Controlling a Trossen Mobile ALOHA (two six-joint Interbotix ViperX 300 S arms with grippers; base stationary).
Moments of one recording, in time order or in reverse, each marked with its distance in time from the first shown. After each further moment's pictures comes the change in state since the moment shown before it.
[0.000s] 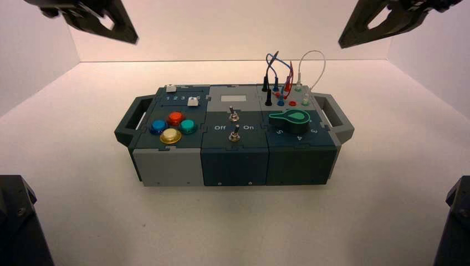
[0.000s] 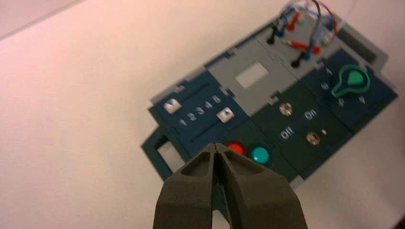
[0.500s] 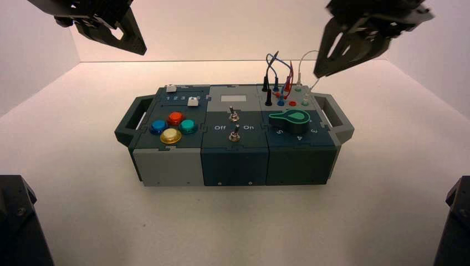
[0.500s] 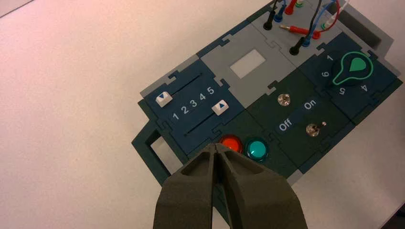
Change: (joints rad) left arm -0.009 0.061 -0.014 0.000 0.000 0.000; right arm 0.035 0.273 -0.072 0.015 -0.008 0.000
